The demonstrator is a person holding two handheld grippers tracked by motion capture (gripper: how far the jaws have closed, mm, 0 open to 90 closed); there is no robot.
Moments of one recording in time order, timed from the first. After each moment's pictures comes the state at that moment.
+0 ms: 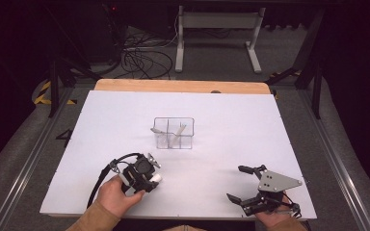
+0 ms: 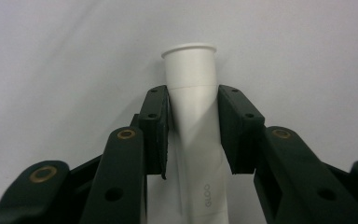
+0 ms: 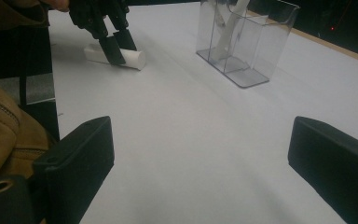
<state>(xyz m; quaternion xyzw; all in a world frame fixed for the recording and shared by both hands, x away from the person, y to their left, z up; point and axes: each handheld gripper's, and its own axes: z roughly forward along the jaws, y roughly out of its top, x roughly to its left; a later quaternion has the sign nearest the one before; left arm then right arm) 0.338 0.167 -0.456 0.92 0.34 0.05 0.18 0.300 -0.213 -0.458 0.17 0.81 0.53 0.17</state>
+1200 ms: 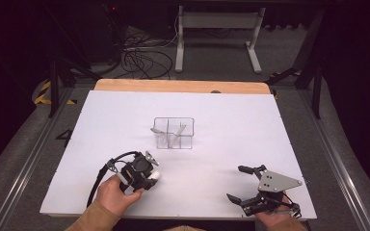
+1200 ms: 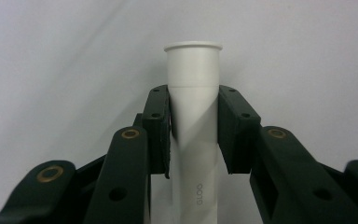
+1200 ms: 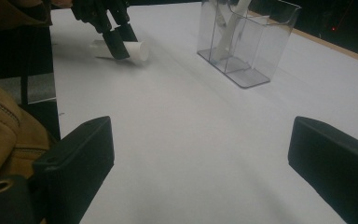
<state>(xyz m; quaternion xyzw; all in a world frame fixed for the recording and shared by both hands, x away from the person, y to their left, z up) 0.336 0.172 -0.445 0.91 0.35 0.07 0.20 0.300 -0.213 -0.458 0.16 0.82 0.53 0.17</state>
